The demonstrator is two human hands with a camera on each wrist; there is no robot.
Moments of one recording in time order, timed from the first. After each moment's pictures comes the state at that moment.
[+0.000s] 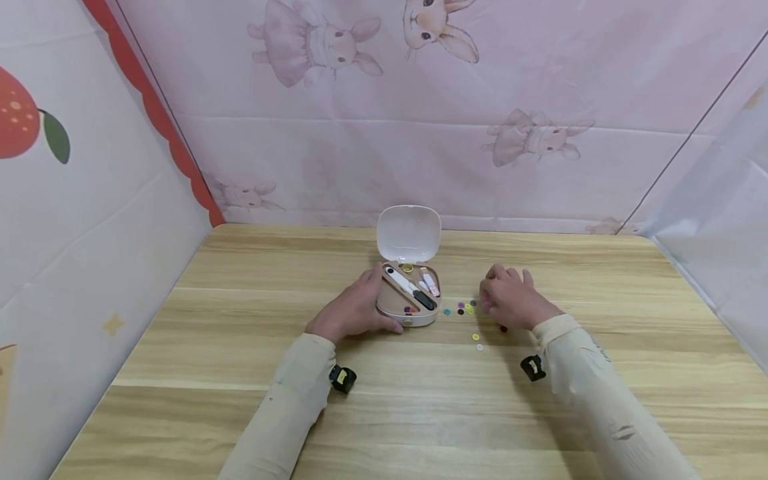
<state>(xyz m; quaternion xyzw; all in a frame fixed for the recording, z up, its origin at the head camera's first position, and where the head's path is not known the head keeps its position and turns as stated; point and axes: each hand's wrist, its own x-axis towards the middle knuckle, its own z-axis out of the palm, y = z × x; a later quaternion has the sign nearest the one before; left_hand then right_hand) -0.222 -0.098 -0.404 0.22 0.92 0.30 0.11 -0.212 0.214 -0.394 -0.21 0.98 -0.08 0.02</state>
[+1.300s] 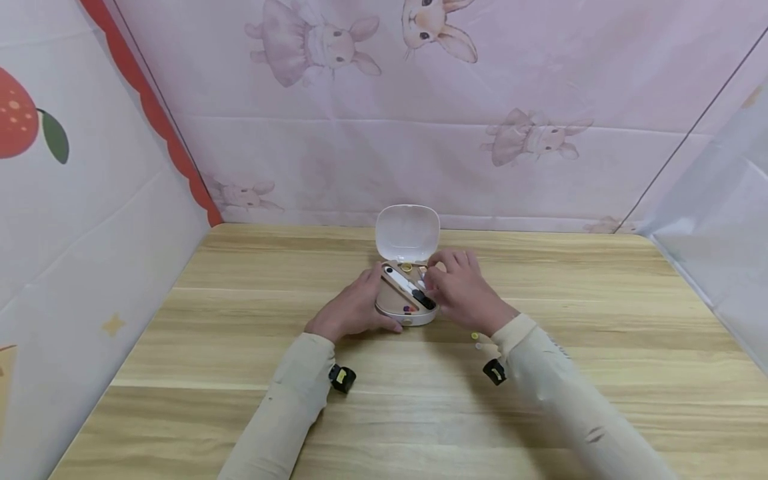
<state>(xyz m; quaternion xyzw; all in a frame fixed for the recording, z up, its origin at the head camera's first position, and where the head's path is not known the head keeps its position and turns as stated) -0.224 -0.098 -0.404 0.22 0.92 0.30 0.11 -0.209 0.137 -0.377 -0.32 0.93 -0.14 -0.12</state>
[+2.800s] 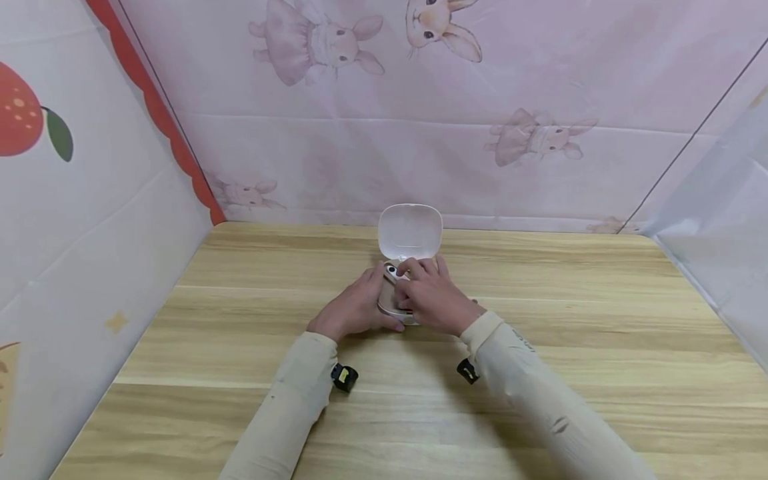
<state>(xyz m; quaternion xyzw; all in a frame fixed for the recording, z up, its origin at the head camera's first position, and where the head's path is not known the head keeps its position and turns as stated) -0.225 -0.099 -0.402 0.23 0.92 0.30 0.10 -0.213 0.091 -0.380 -0.35 0.93 -0.11 -0.07</state>
